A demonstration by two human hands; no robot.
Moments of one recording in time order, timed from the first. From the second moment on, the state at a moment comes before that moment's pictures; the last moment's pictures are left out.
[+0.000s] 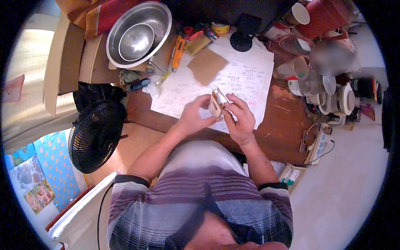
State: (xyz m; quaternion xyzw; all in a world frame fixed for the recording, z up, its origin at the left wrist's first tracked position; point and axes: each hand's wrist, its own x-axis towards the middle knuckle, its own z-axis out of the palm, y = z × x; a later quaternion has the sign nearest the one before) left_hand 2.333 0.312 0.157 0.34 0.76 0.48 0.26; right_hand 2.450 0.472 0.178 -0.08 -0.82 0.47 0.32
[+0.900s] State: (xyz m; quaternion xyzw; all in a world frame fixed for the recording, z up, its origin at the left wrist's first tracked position) left_hand 2.328 0.320 0.140 0.29 0.73 0.55 0.26; right_hand 2.445 0.466 0.166 -0.20 -0.71 0.62 0.27
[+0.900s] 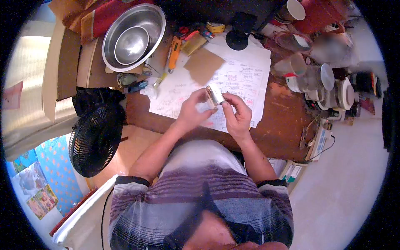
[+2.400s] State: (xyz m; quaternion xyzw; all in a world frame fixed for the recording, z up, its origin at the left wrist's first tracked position) left_hand 2.373 -0.144 0.016 -0.13 0.87 0.38 0.28; right_hand 2.357 0.327 0.111 -0.31 -0.73 0.59 0.16
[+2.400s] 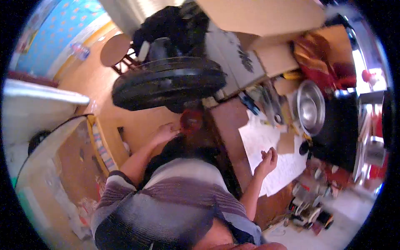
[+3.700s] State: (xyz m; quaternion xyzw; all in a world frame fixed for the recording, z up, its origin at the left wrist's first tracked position) left_hand 2.723 -0.418 -0.072 -0.71 0.40 0.56 -0.12; right_hand 2.371 -0.283 0.001 0.40 -0.72 0.27 -0.50
